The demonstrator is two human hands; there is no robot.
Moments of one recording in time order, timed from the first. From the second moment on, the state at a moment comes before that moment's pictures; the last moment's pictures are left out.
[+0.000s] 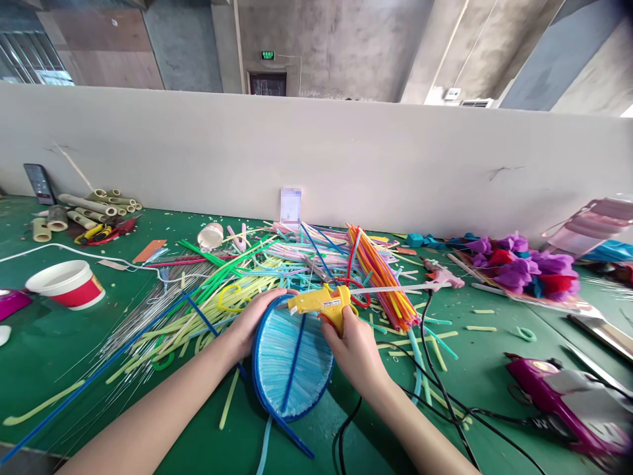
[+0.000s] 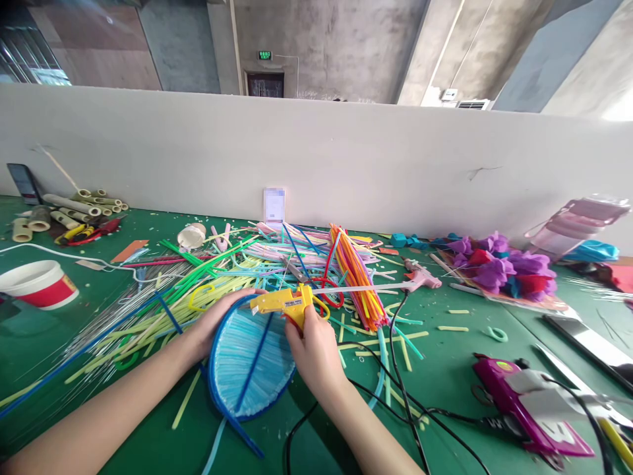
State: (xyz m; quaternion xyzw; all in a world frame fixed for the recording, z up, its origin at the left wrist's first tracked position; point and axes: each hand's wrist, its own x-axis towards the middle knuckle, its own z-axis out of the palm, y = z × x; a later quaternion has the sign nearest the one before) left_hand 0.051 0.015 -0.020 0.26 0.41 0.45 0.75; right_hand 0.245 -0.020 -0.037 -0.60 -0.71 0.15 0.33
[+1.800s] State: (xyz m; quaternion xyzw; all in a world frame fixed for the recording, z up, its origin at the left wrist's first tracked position) left_hand 0.050 0.015 -0.021 0.27 0.42 0.45 0.74; right_hand 0.244 -0.020 -0.038 -0.61 -0.69 0.13 0.38
